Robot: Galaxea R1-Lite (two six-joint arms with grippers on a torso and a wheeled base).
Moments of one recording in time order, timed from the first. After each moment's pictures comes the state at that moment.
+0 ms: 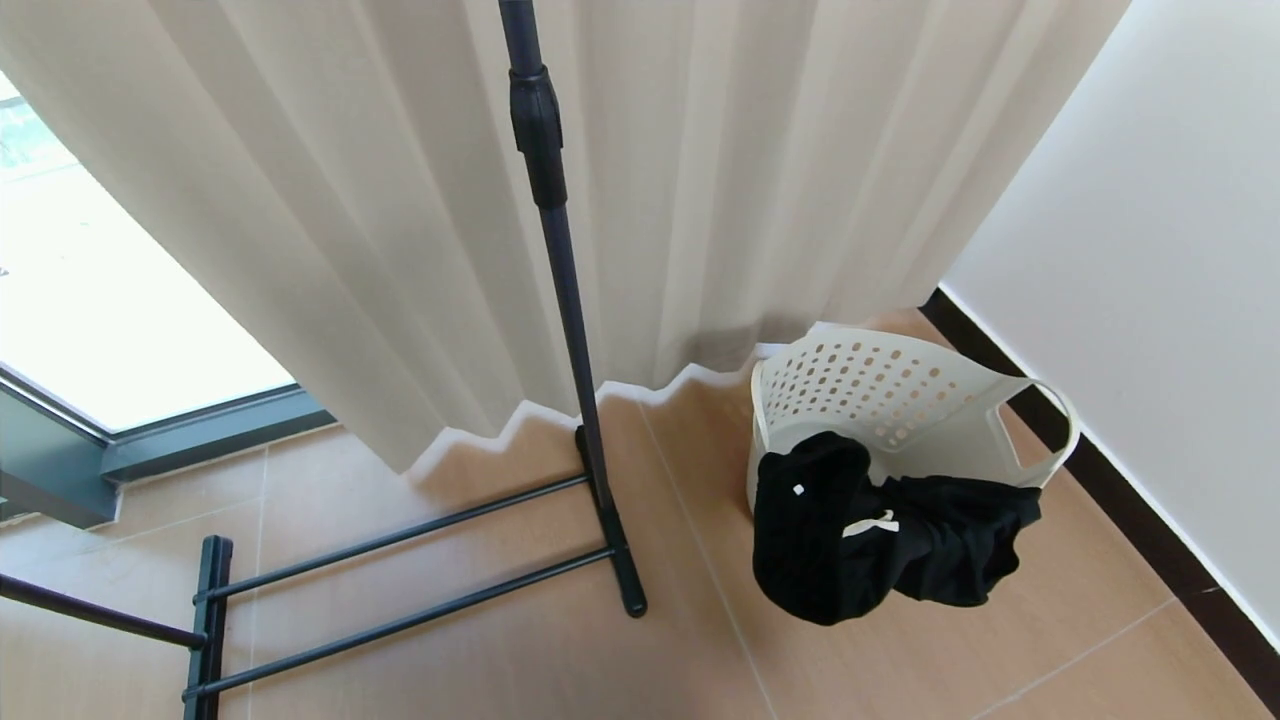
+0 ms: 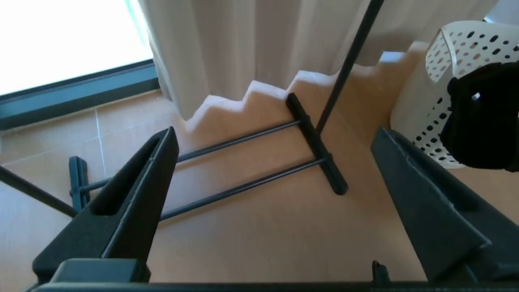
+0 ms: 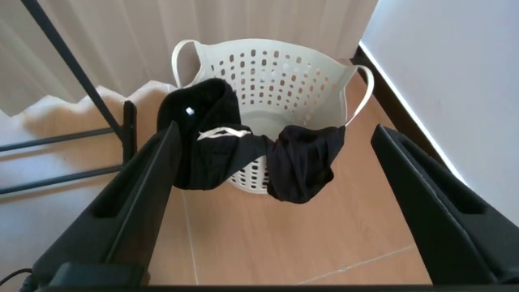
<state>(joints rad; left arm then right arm) -0.01 0.00 0.00 -0.03 -0.05 -0.01 -0.01 0.00 0.00 -0.07 0.04 -0.01</state>
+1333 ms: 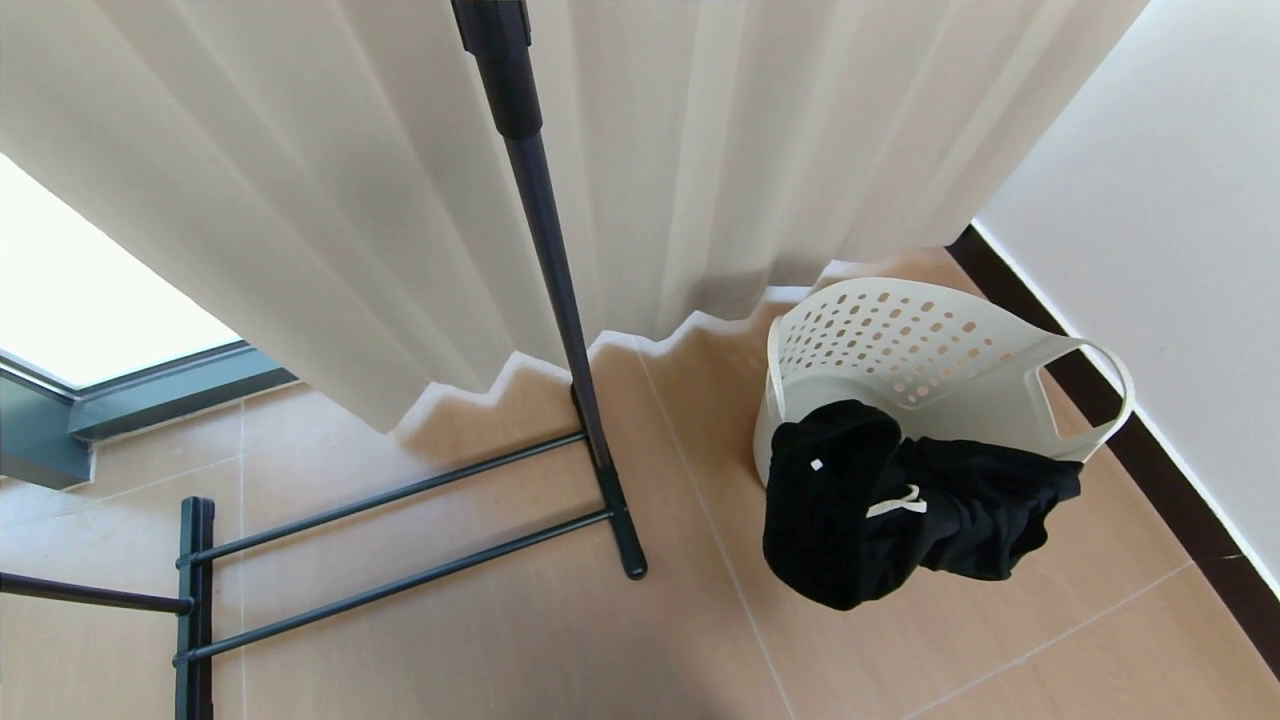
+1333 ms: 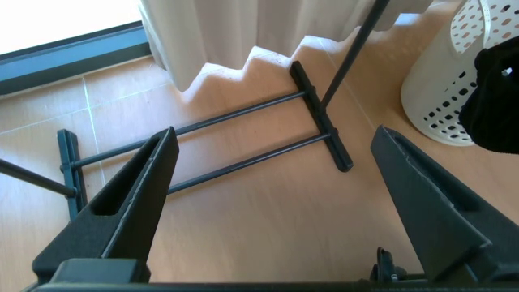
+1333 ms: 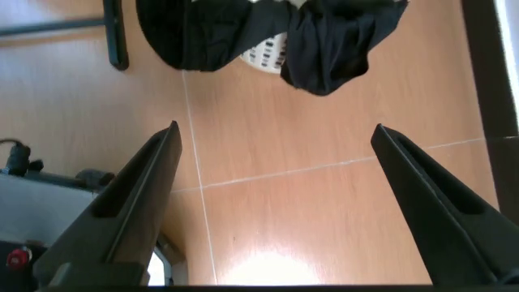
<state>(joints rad) -0.01 0.00 0.00 -0.03 -0.05 -0.01 0.01 0.33 0.00 -0.01 0.05 -0.11</state>
